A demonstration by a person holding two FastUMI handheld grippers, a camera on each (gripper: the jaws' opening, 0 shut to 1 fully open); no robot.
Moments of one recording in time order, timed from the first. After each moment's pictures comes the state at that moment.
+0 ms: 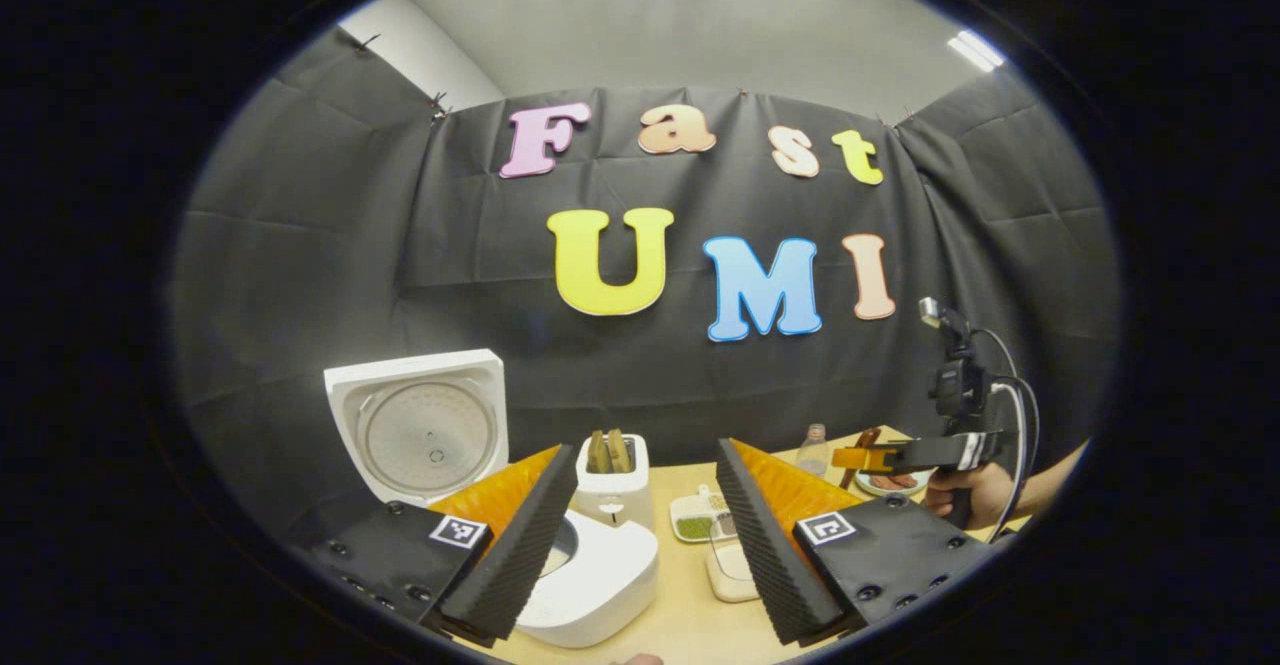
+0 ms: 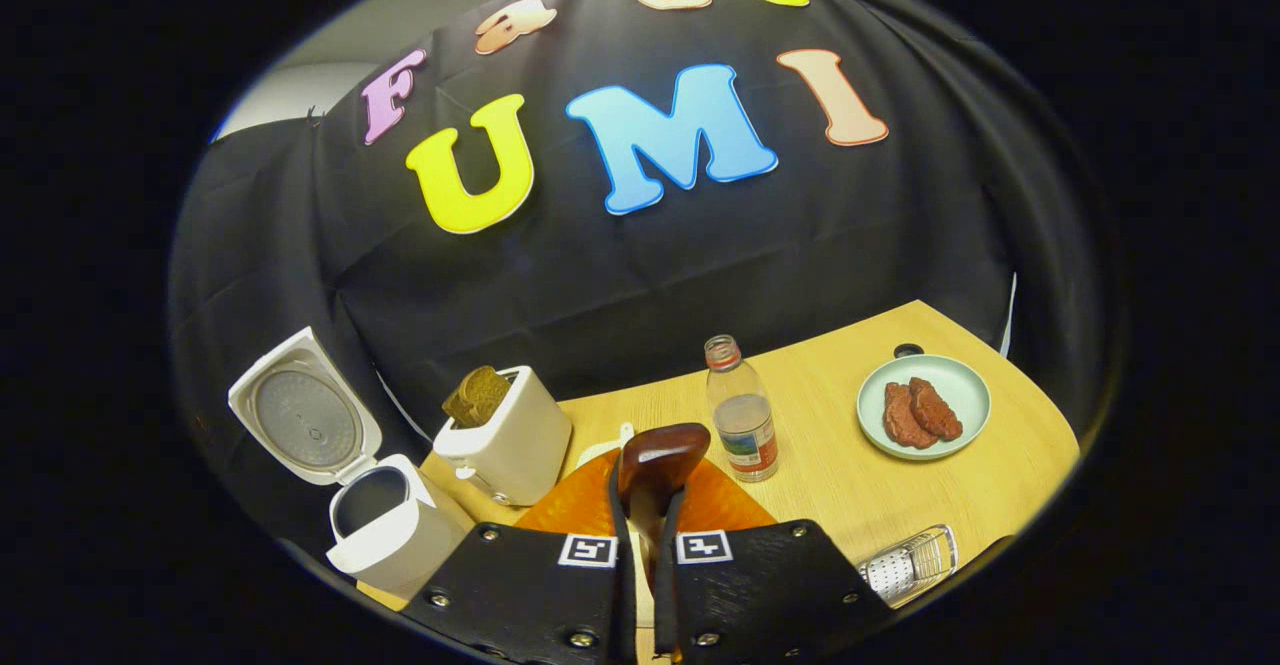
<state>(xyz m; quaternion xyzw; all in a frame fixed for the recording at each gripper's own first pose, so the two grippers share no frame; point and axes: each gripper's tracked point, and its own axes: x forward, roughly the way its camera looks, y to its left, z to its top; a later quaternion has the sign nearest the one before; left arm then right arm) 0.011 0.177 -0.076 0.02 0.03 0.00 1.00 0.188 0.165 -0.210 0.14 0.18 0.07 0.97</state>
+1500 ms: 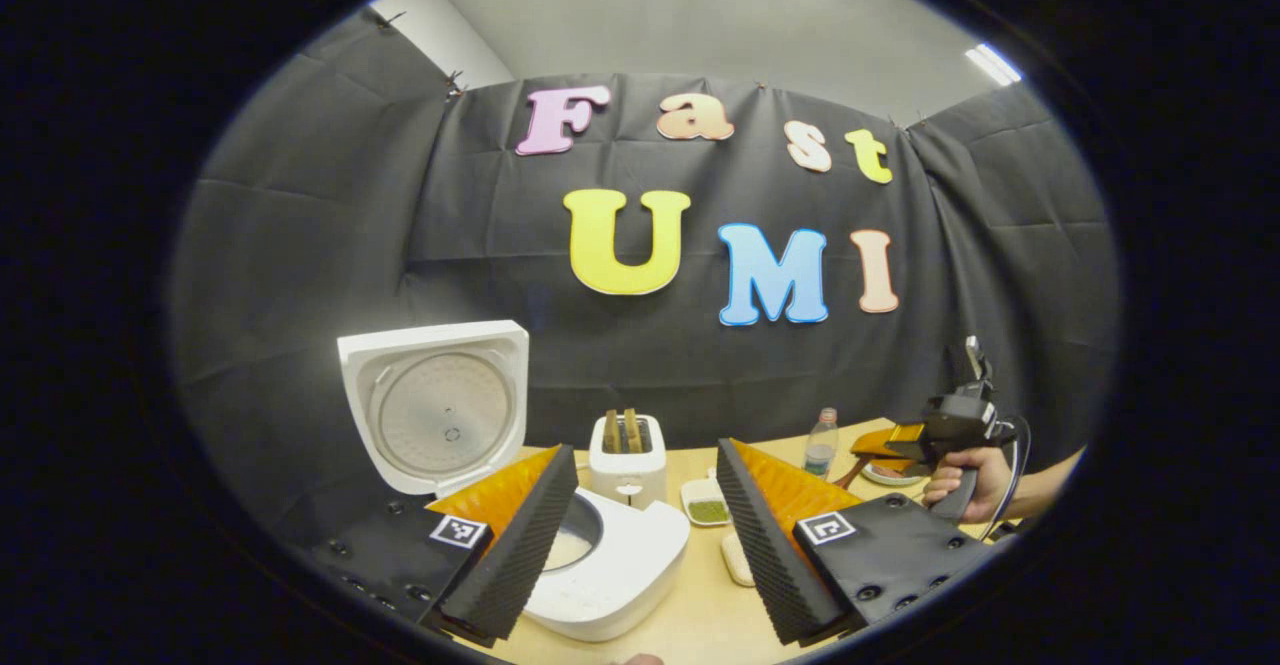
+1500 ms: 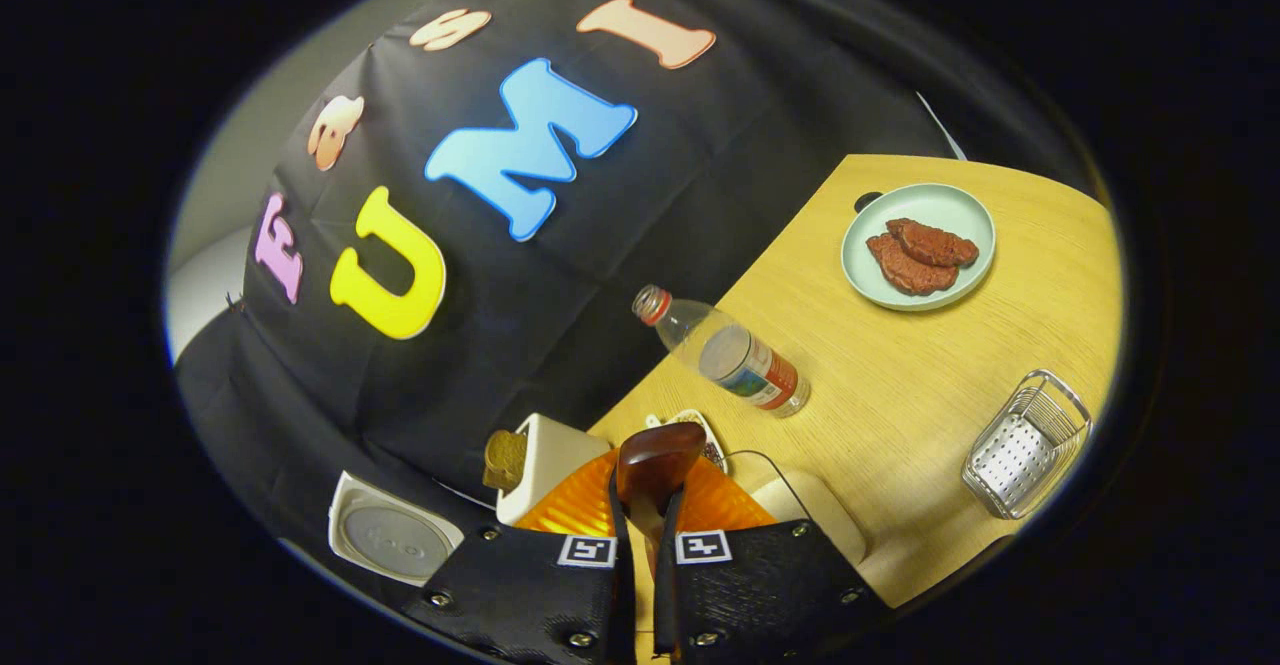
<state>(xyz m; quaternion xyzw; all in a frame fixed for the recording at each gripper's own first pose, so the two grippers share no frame) 0.005 0.216 -0.101 0.00 0.05 -0.02 1.00 0.184 0.138 -0.212 0.44 0.18 0.03 0.88</state>
